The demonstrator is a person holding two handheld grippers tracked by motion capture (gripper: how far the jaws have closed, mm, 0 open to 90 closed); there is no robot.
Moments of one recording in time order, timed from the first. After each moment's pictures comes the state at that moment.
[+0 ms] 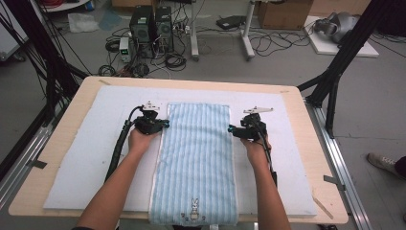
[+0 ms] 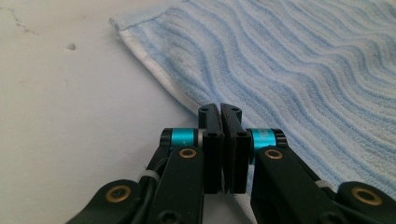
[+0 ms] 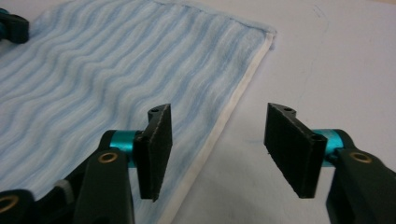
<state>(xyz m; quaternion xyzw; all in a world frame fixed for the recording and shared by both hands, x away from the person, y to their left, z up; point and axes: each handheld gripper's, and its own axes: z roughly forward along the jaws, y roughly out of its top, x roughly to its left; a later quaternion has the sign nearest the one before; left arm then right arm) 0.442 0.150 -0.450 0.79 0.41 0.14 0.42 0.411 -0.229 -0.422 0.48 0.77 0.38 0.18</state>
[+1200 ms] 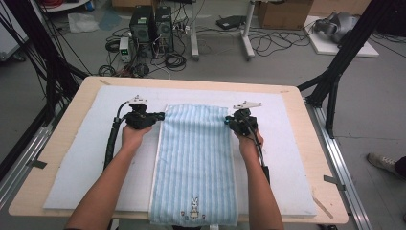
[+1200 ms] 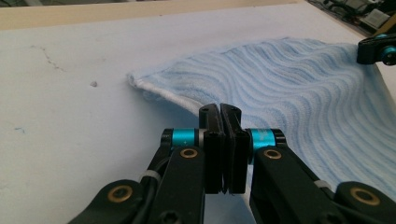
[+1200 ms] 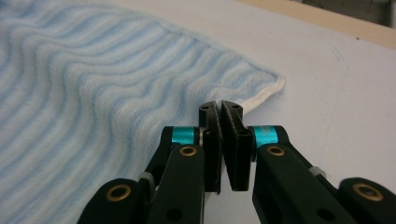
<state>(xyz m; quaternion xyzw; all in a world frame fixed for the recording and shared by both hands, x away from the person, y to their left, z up) 0.437 0.176 -0.424 0.74 0.42 0.11 0.51 0.421 -0.203 -0.414 0.44 0.78 0.39 0.21</state>
